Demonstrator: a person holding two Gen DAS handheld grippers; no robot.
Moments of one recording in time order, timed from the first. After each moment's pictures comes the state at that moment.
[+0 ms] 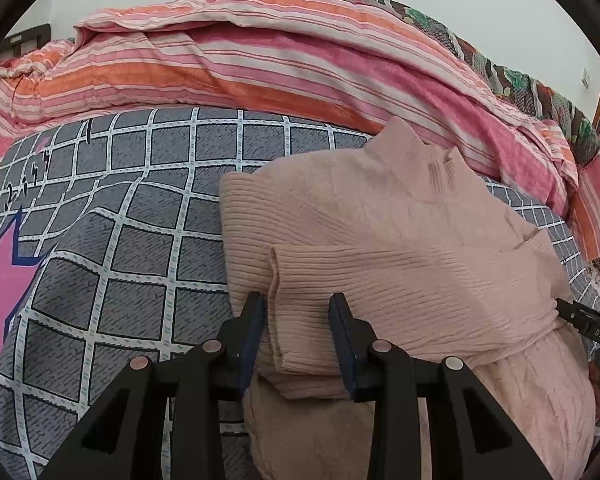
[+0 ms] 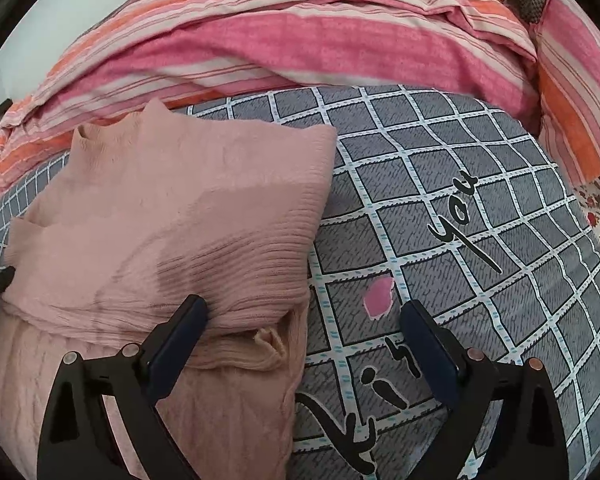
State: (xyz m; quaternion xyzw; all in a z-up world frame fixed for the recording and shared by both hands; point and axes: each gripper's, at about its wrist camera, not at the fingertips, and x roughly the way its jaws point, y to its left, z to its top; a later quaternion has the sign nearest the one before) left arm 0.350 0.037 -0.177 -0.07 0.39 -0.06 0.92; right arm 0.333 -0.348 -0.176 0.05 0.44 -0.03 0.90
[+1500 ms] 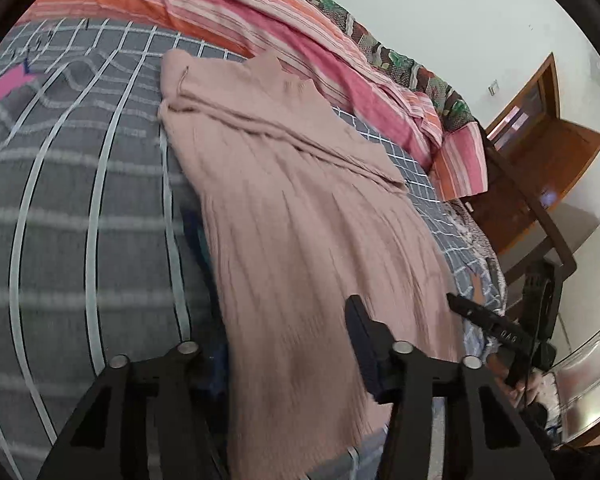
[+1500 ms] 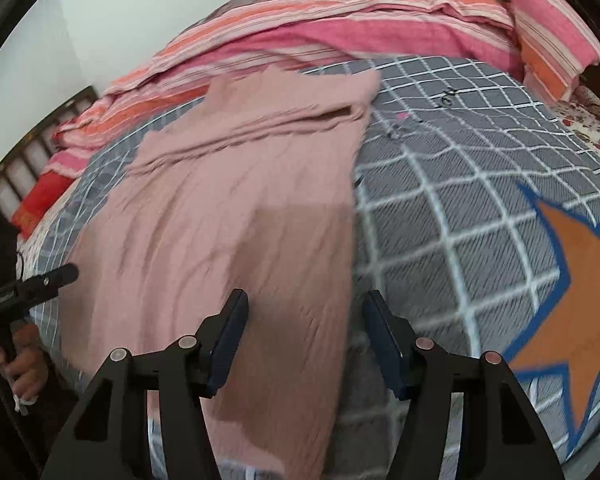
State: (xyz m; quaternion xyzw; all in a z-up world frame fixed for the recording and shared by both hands) left arm 0.145 0.043 -0.191 -0.20 0.42 -0.26 0.85; right arm 0.117 -0.322 -0.170 0.09 0.42 0.09 0.90
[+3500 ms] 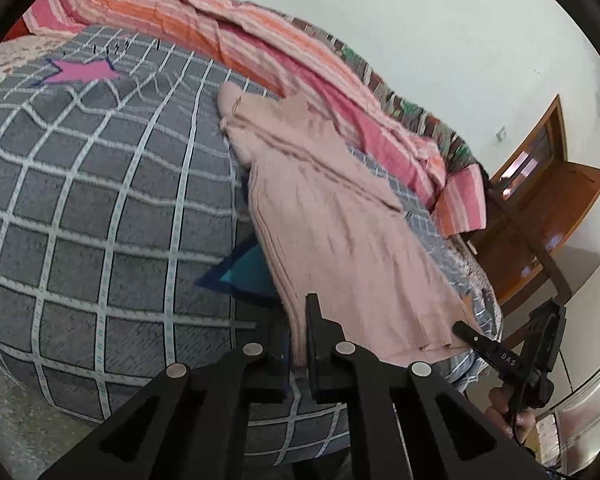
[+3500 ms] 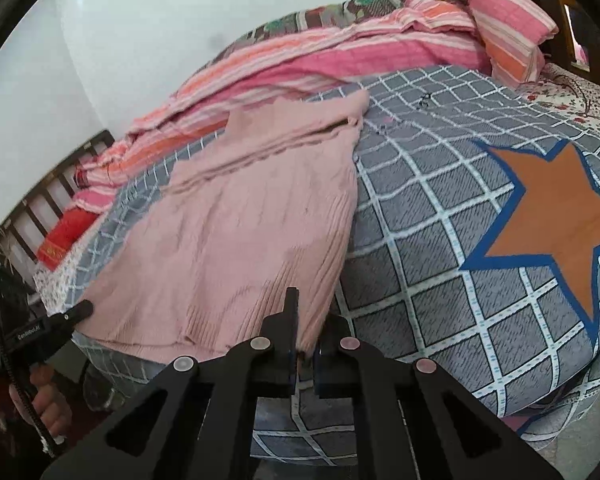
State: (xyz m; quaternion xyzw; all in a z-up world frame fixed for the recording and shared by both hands) left arm 0.057 0.075 -0.181 -0.25 0.35 -0.20 0.88; right arm 0.034 -0.331 -0.163 0.17 0.35 0.09 0.91
